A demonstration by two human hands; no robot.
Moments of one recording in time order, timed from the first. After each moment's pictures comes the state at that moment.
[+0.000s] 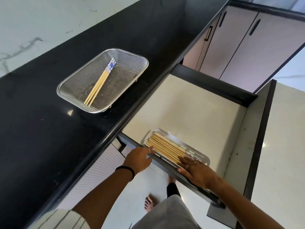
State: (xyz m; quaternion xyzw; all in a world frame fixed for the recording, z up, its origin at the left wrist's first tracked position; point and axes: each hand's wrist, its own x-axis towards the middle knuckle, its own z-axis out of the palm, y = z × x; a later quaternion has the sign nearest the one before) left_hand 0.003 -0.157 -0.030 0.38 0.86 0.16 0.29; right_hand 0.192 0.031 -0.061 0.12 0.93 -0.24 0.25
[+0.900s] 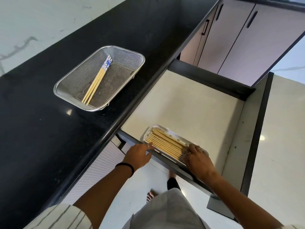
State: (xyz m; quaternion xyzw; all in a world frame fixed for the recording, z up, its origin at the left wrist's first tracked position) left_hand 0.005 -0.159 -0.027 0.38 0.86 0.18 0.30; right_hand 0.187 0.022 -0.055 0.21 0.96 -0.07 0.18
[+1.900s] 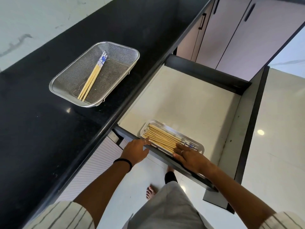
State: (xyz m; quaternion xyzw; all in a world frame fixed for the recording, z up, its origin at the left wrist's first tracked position) left_hand 0.013 -0.157 -0.022 0.36 0.87 0.17 0.29; right_hand 0.189 0.026 -0.055 0.18 0.91 -0.29 0.24
